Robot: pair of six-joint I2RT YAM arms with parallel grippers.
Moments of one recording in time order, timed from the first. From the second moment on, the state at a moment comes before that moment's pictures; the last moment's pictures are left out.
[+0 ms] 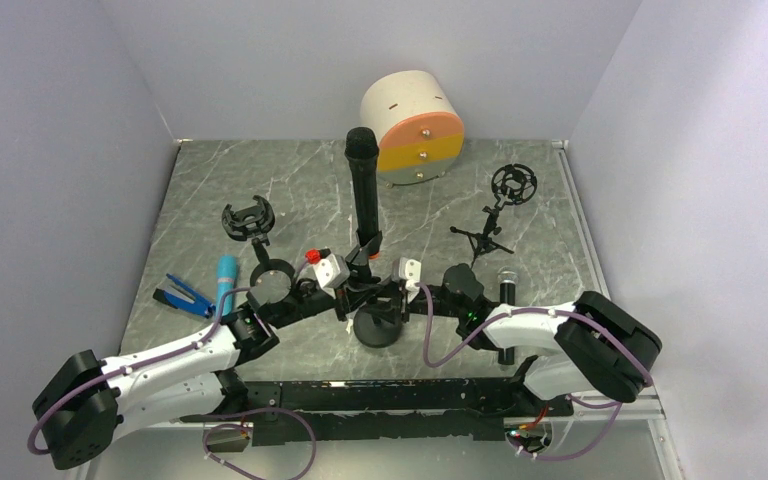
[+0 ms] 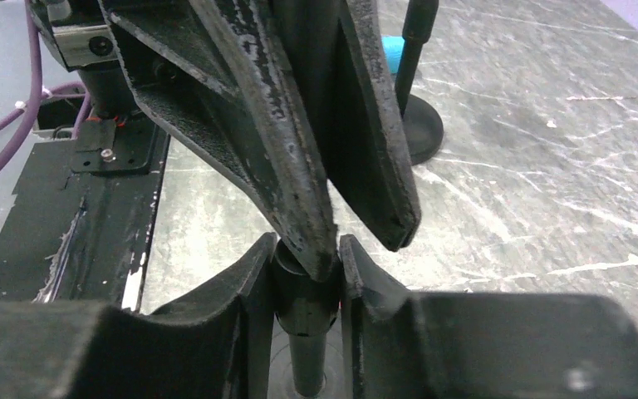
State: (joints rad) left arm -0.89 0.93 0.39 0.60 0.28 -0.08; right arm 0.86 1.36 0.35 0.99 -0.61 -0.07
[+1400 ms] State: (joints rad) left arm -0.88 1.00 0.41 0.58 0.20 -0.03; right arm 1.36 1.59 0.24 1.51 0.66 -0.12
